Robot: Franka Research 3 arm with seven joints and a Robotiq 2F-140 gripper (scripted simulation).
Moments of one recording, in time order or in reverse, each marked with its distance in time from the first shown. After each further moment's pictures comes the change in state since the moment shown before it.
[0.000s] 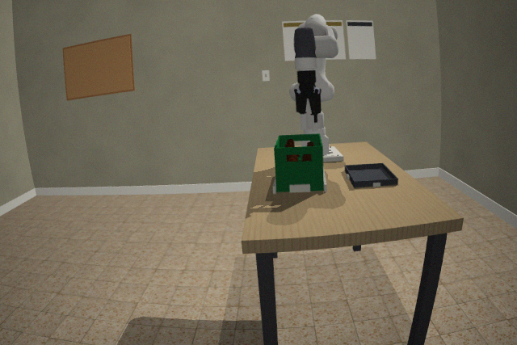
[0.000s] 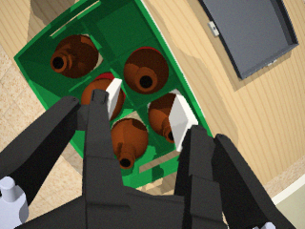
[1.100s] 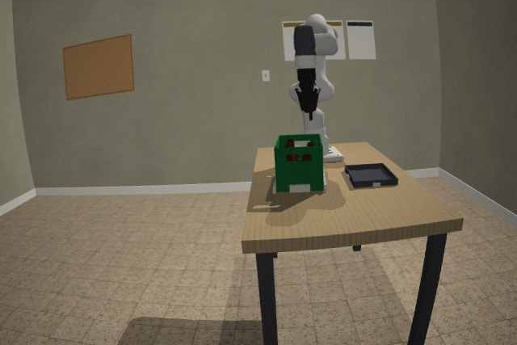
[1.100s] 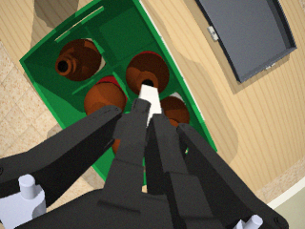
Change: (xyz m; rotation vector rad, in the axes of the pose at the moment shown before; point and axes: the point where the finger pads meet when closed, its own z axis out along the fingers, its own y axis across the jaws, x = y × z) arm 0.005 -0.003 -0.010 0.009 0.015 -0.001
